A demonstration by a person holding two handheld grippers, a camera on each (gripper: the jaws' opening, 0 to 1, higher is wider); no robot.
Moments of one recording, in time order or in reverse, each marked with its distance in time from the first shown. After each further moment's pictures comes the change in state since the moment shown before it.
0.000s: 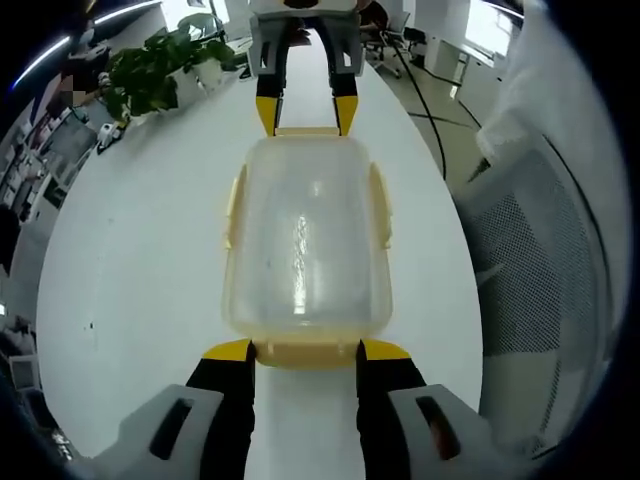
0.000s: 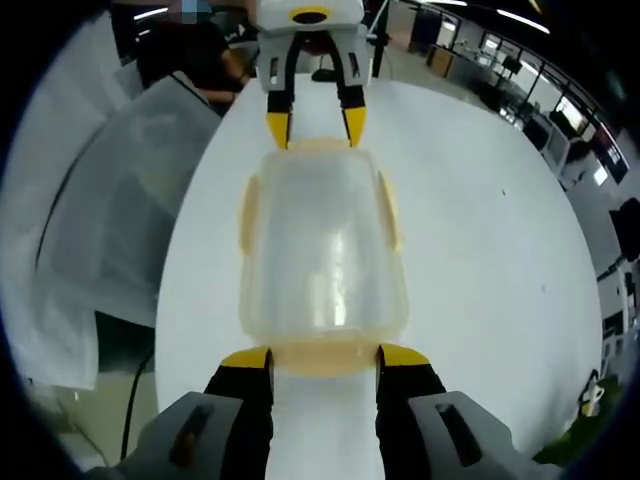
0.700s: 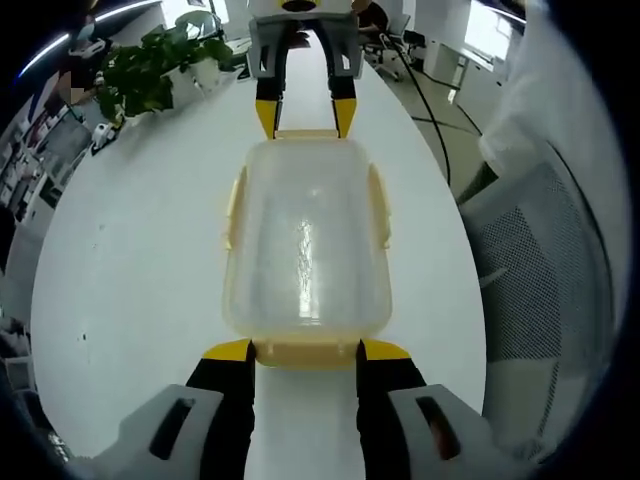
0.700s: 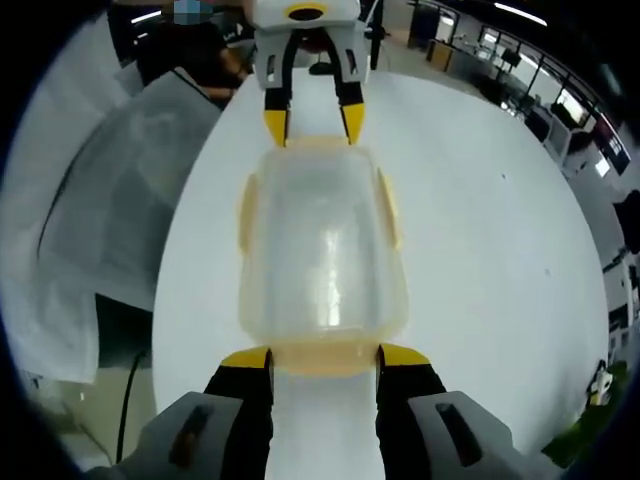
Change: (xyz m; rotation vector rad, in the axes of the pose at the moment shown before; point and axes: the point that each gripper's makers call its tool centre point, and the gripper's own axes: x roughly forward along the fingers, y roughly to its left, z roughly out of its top) left arm 0.014 0.002 0.012 -0.004 -0.012 -0.016; right arm 0.003 -0.004 -0.021 0.019 0.010 0.027
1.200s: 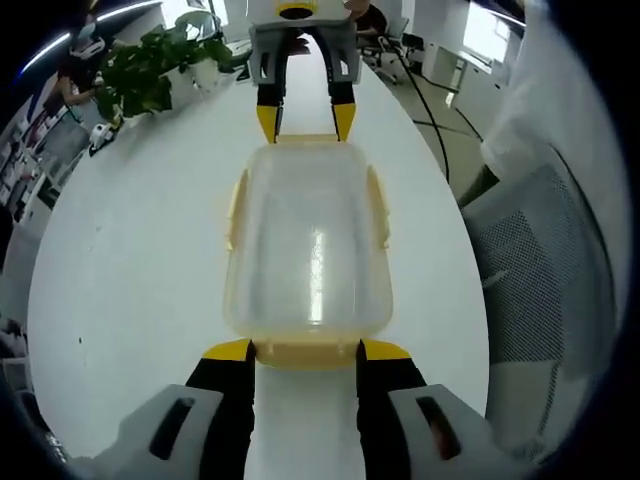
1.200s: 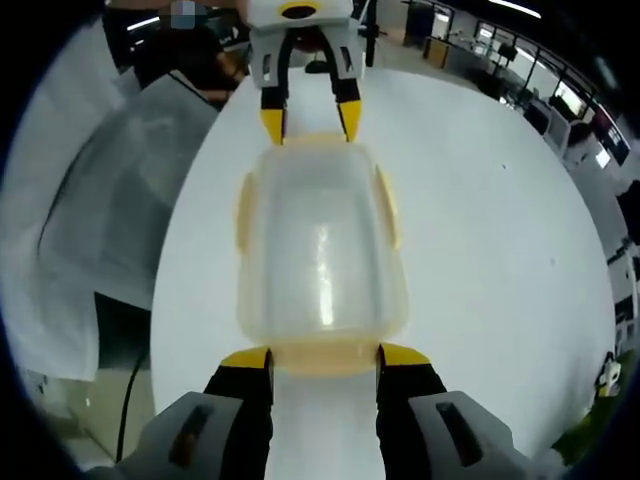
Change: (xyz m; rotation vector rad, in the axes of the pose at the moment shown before) left arm 0.007 0.003 0.001 -0.005 -0.013 -0.013; right arm 0.005 -0.002 -0.007 0.025 -0.009 0.017
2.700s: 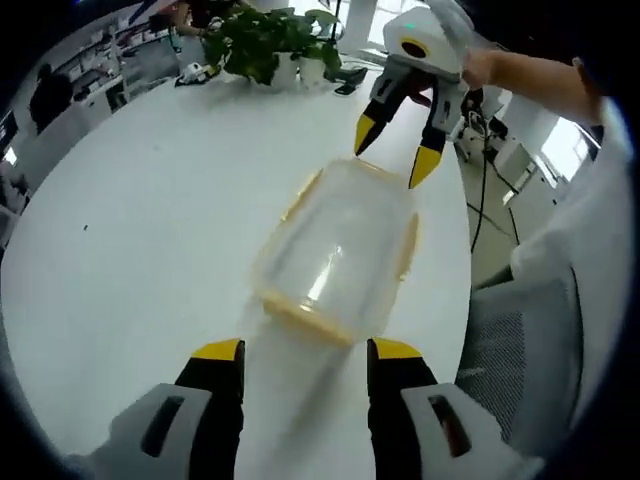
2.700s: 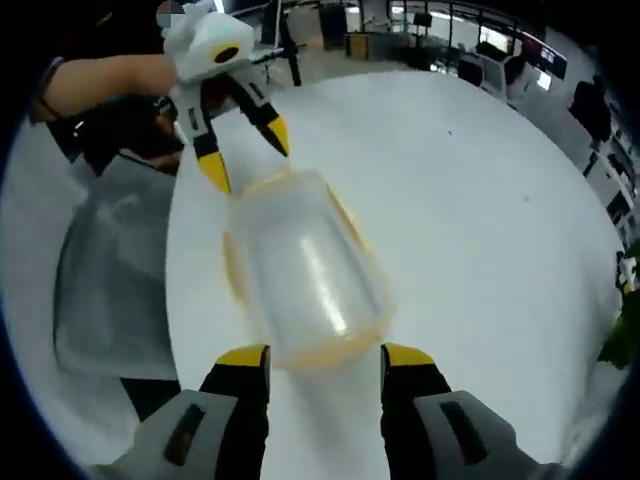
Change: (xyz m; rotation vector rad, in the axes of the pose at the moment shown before) left arm -0.020 0.000 -0.011 -0.523 -0.109 0.089; right arm -0.015 0.000 0.014 0.395 -0.094 -0.068
